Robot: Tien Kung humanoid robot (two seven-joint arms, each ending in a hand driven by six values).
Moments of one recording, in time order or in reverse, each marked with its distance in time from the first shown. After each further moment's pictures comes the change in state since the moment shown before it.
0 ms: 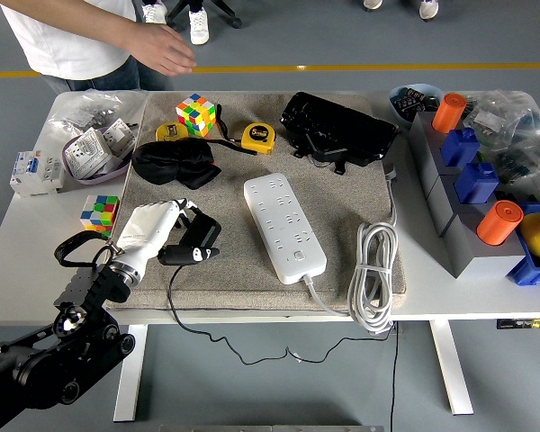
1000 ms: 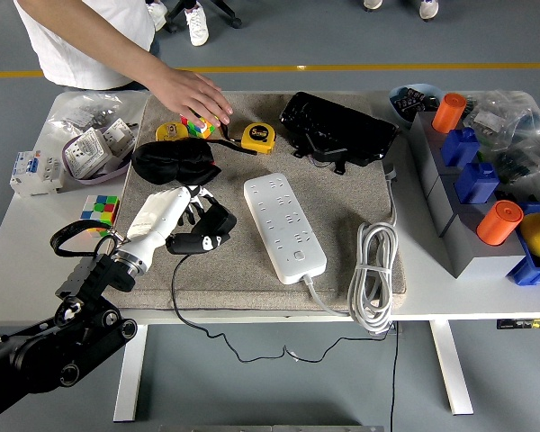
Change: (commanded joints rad) left arm -0.076 0.025 0.082 0.002 -0.288 0.013 -0.218; right arm -0.002 0.003 0.011 0.002 -0.006 -0.001 0.001
